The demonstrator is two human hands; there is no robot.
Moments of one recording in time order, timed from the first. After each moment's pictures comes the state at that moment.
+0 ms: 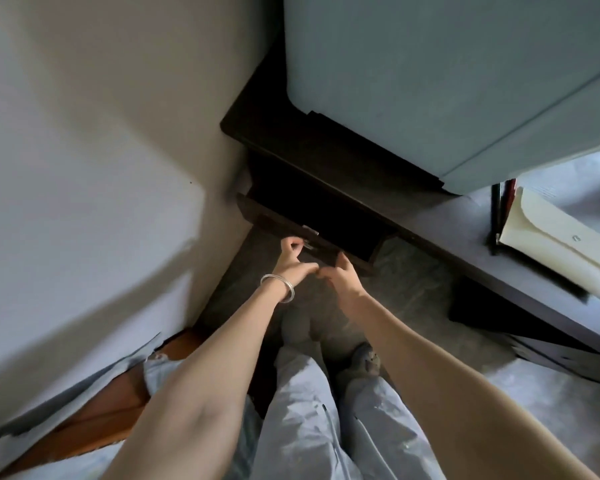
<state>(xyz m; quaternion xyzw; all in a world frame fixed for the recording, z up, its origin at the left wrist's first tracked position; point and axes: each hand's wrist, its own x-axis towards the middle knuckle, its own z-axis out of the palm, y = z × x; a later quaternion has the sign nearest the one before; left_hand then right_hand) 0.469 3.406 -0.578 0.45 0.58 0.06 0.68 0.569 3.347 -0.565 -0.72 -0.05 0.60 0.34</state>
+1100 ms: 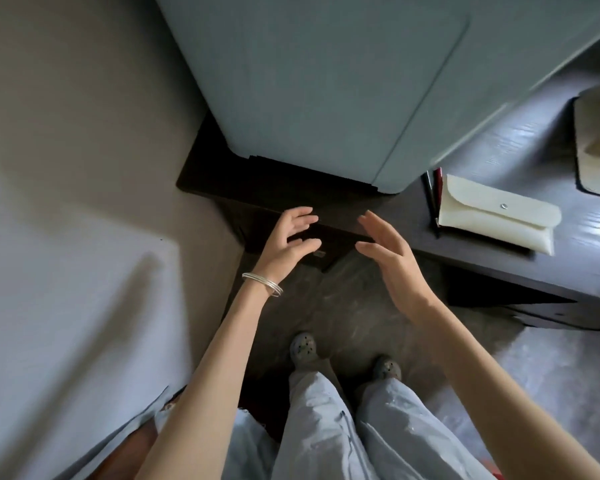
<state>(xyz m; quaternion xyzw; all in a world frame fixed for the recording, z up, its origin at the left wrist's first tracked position) 0.511 3.429 -0.443 0.60 0.38 0.16 0.68 0.653 3.306 -0.421 -0.67 -0.21 0.47 0.54</state>
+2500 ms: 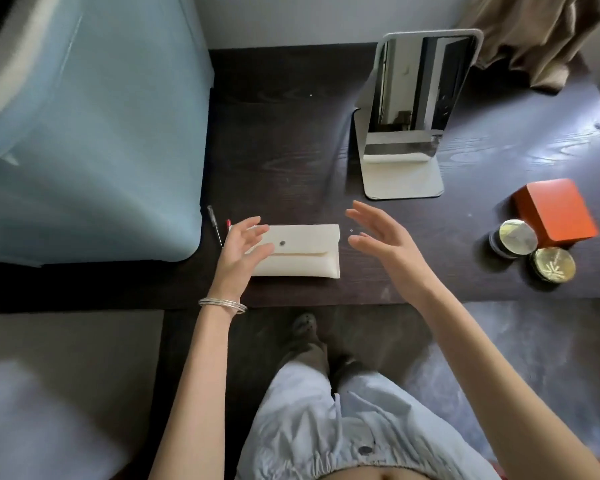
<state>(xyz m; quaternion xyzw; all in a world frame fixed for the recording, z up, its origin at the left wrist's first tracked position) 0.828 3.275 -0.371 0.61 0.39 0.15 0.68 0.990 3.104 -0.342 -0.69 -0.23 0.40 0.55</state>
